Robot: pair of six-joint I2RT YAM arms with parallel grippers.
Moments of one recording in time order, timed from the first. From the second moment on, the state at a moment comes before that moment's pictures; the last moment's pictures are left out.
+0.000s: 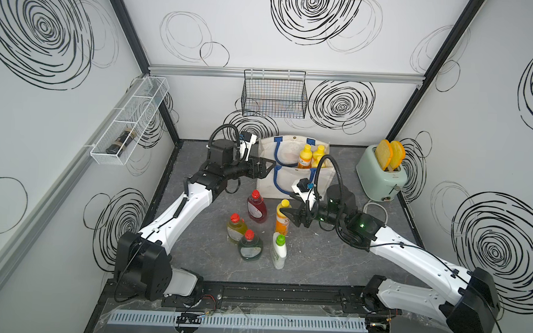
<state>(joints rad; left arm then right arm) -0.30 1.41 1.18 -0.14 0.56 -0.32 0.81 1.13 0.83 -0.05 -0.30 -0.02</state>
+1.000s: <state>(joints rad) -0.29 1.41 1.17 -0.13 0.57 -0.33 0.81 1.19 0.83 -0.03 -0.30 -0.03</state>
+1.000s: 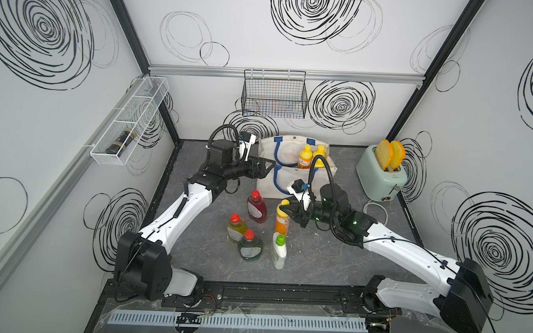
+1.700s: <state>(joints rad) -0.29 1.41 1.17 -0.13 0.57 -0.33 0.82 1.19 0.91 -0.18 -0.15 -0.05</state>
